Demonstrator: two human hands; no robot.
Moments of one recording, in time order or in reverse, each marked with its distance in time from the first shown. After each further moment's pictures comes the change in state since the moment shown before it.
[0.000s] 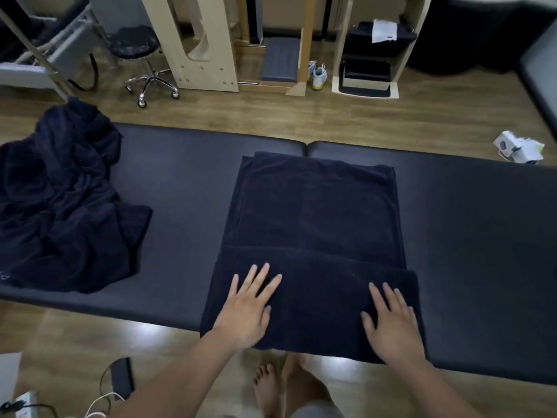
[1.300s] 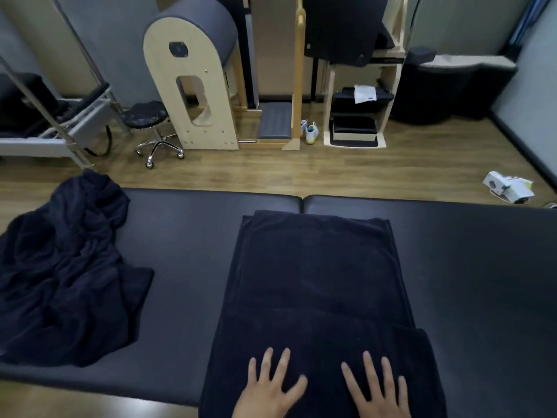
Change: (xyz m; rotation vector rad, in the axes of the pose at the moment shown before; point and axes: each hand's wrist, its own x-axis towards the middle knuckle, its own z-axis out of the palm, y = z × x) left_hand 0.004 0.034 0.010 0.257 -0.286 0.183; right_hand -0.019 -0.037 0.053 -0.005 0.155 -0.209
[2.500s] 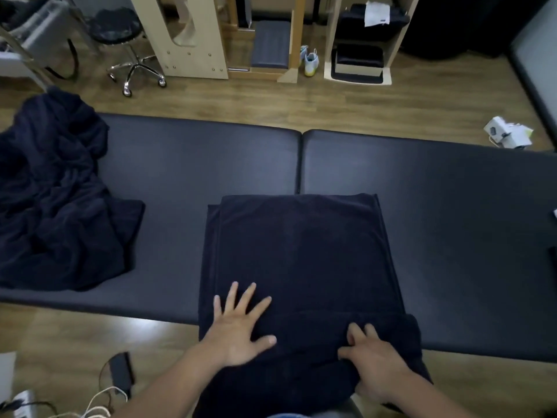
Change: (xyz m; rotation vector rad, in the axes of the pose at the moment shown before) left_hand -0.044 -0.034 0.011 -0.359 -0.144 -0.184; right_hand -0.025 -0.002 -0.063 -0.109 -0.716 -0.266
